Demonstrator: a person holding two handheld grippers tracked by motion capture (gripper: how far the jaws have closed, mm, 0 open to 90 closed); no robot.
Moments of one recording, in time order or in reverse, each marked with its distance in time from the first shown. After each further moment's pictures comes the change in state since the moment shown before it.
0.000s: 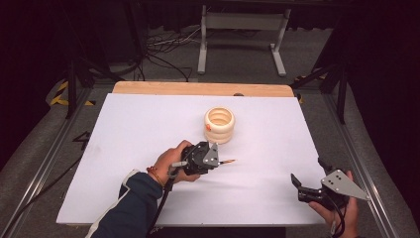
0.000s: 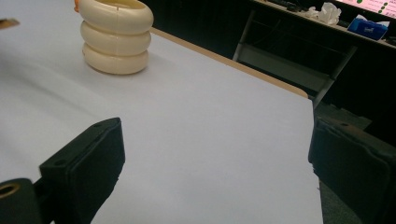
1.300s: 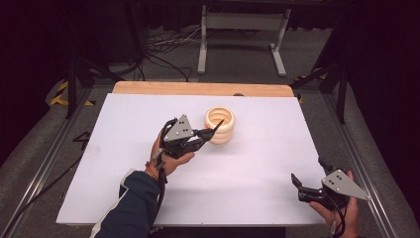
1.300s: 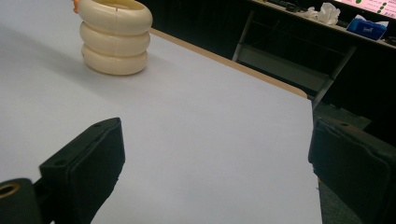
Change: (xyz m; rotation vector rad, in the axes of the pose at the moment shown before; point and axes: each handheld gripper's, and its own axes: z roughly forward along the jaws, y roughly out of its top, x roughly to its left) left arm 0.028 -0.023 -0.044 -0.536 0.170 -0.325; right arm -0.001 0.000 0.000 -0.003 -0.002 0.002
